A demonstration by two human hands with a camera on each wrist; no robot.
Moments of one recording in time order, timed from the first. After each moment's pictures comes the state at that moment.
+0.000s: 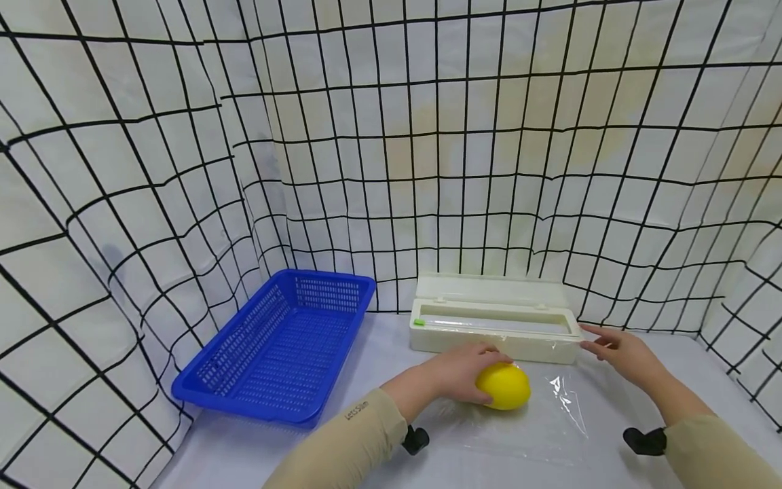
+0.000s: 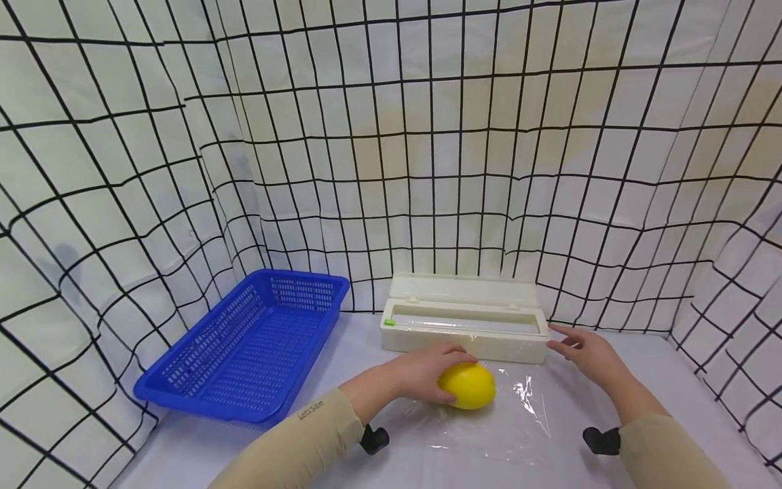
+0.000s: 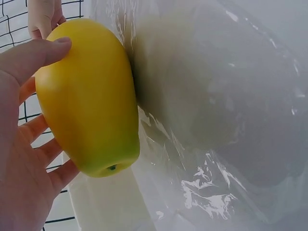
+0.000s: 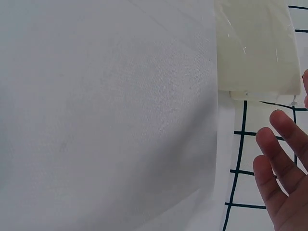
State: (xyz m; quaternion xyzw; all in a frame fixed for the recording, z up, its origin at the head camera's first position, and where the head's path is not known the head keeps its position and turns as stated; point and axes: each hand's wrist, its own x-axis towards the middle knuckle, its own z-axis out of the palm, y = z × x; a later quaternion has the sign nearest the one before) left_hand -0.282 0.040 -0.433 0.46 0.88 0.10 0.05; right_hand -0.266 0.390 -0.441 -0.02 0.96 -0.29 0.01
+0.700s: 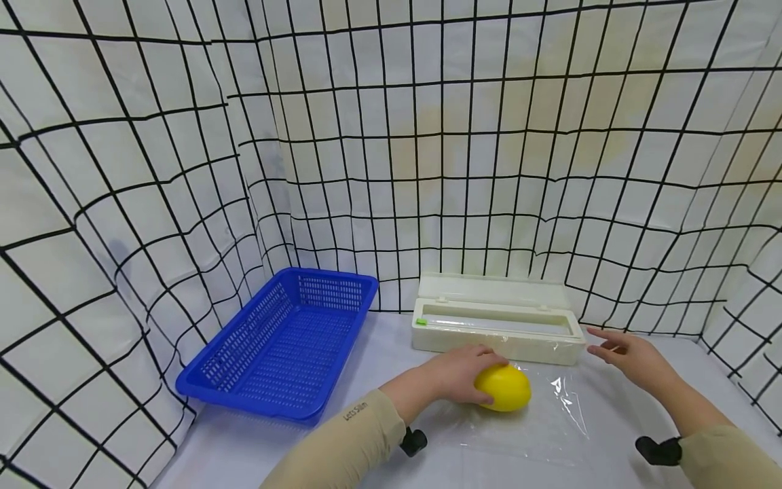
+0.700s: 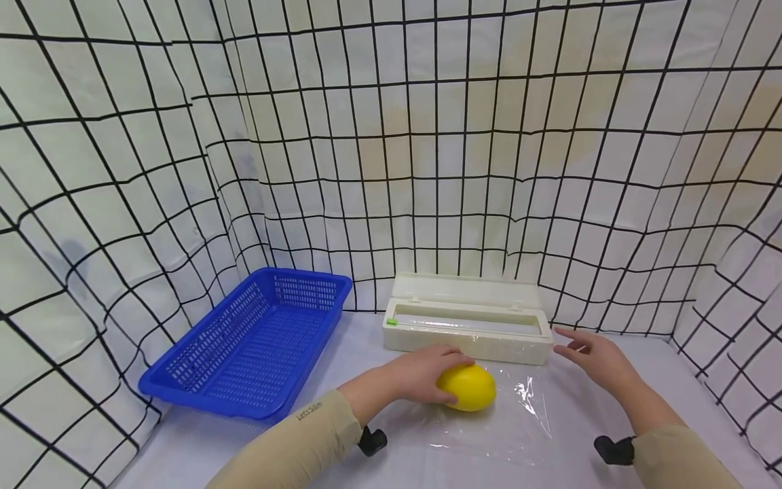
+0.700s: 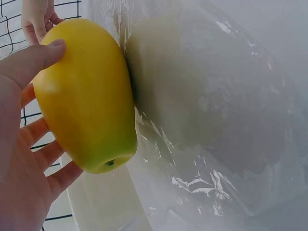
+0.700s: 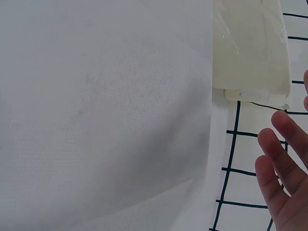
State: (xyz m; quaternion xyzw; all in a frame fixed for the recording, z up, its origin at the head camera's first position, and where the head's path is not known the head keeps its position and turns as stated) left_hand -0.280 0.034 -0.437 0.45 0.89 0.09 0.05; right_hand -0.255 0.393 -0.436 -0.03 0.97 -0.26 -0.02
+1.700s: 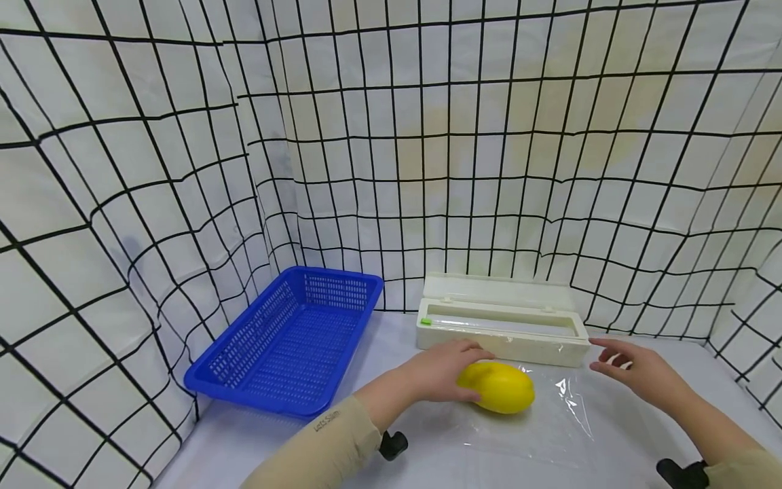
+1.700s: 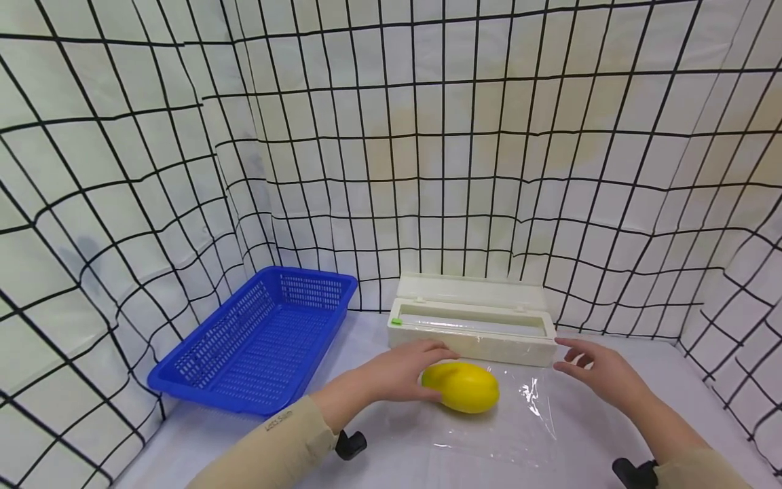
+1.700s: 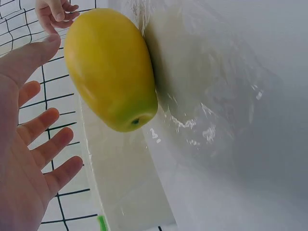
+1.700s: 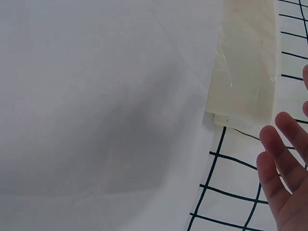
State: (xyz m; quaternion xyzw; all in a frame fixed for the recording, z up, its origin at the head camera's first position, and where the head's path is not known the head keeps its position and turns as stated) left_hand -0.266 -0.004 -0.417 0.42 0.90 0.11 0.03; right_hand -0.233 0.378 -0.431 -0.08 0.97 -0.23 -0.05
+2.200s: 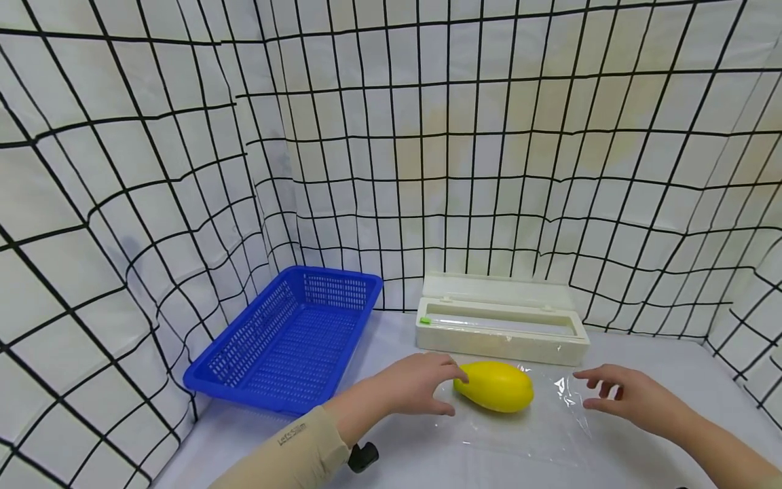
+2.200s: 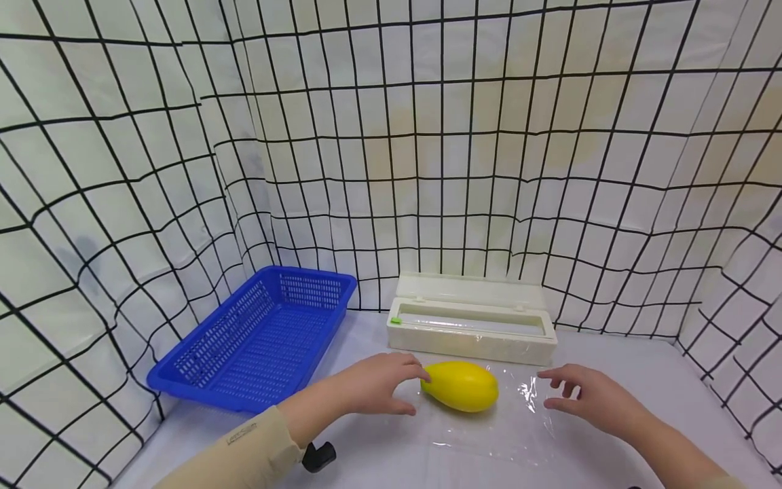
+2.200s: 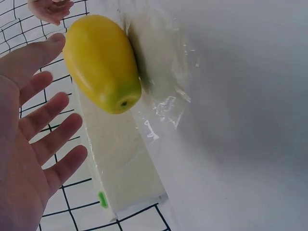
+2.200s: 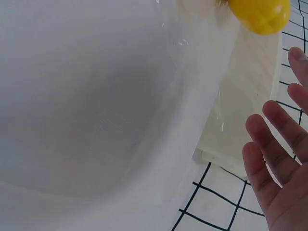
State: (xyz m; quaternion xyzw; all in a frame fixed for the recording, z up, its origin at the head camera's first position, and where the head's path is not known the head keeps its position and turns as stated) left_hand -0.247 -0.039 -0.410 0.42 0.90 0.08 0.07; right_hand -0.198 0.356 -0.427 -0.16 0.96 -0.24 0.03
